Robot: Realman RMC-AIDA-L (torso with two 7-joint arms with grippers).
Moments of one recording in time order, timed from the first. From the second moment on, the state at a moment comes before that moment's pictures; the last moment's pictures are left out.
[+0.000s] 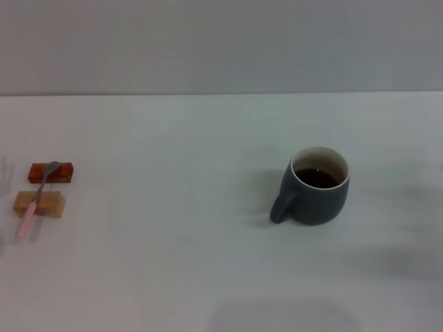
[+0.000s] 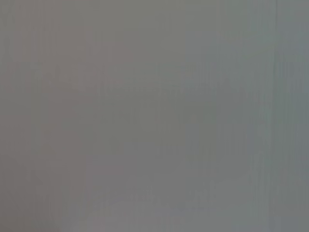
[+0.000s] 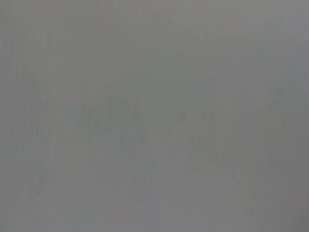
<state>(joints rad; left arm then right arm) -0.36 -2.06 -1.16 -0.18 2.21 1.08 -0.02 0.38 2.09 0.85 0.23 -1.98 -1.14 -0.12</state>
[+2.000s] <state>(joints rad) -0.38 -2.06 -1.16 -0.18 2.21 1.06 -0.02 0.38 2.09 0.84 0.23 -1.99 -1.09 -0.12</state>
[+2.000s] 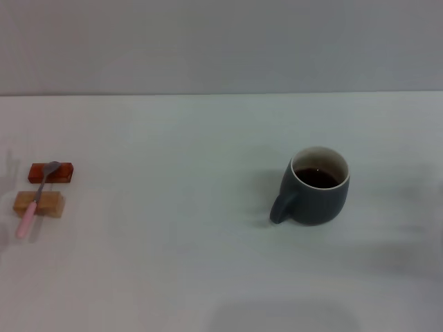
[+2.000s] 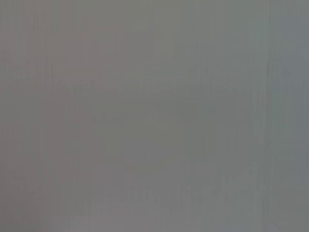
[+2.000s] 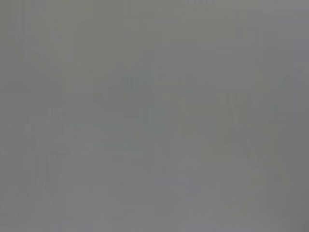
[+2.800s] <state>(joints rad) -0.37 -2.06 -1.16 -0.18 2.21 1.06 -0.02 0.38 2.08 0.79 0.23 -1.98 -1.09 -0.12</state>
